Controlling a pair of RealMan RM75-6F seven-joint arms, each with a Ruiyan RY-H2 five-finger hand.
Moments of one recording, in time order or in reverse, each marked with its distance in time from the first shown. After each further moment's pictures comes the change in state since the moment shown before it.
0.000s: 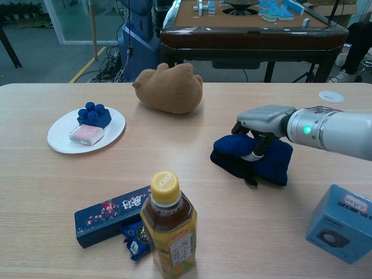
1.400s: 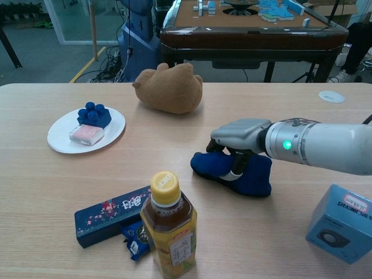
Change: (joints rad) left arm 0.007 -0.005 0.002 0.009 0.005 0.001 -0.009; right arm 0.053 0.003 -0.028 -0.145 -0.015 0.001 -0.052
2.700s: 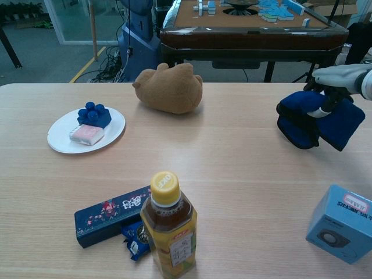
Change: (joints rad) left arm 0.003 -0.004 -0.002 0.013 0.008 0.007 -0.020; right arm -0.122 0.204 0.029 0.167 0.189 0.053 0.098
